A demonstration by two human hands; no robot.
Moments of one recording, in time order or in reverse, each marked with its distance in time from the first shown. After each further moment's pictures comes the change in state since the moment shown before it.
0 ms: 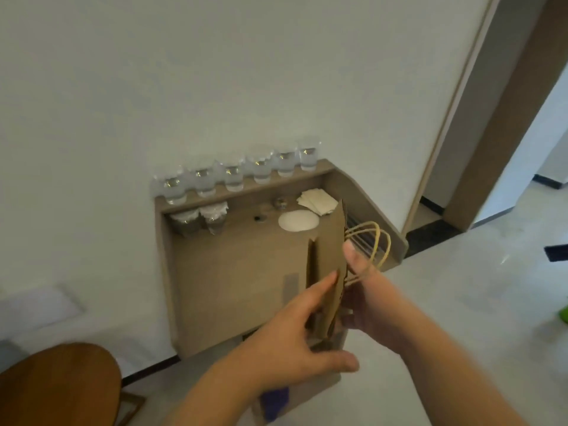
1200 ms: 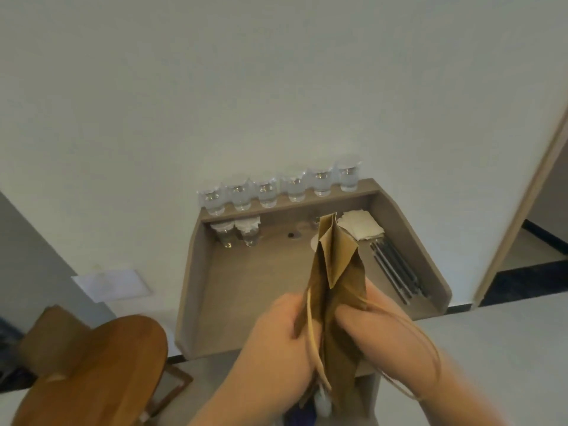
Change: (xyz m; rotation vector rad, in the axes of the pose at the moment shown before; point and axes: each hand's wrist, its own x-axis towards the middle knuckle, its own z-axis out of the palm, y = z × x) left_hand 0.078 0.096 0.063 0.155 0.709 -0.278; right_hand 0.057 -0.045 -0.107 -0.518 -0.393 -0.397
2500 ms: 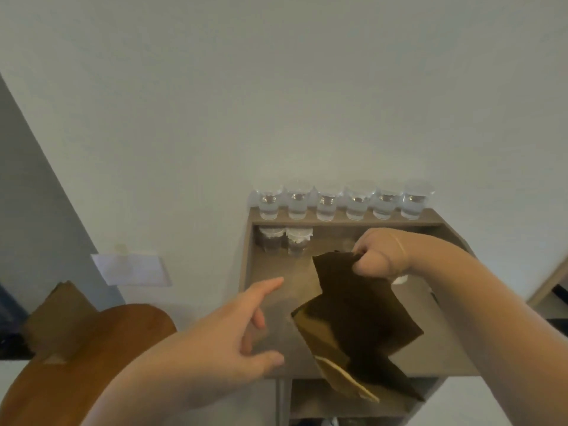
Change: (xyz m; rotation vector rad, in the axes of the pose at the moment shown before) left_hand 0.010 -0.129 -0.239 0.203 -0.287 -0.116; right_hand 0.210 -0.131 0.087 -1.032 -0.214 0.269
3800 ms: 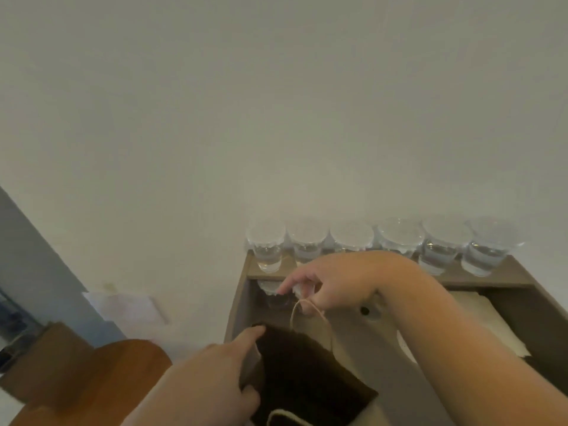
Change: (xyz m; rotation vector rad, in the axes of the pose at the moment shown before) left_hand 0.236 -0.023 -0.059 0.356 -0.013 -0.384; right_hand 0.237 -0.008 -0.064 0.024 -0.332 -0.501
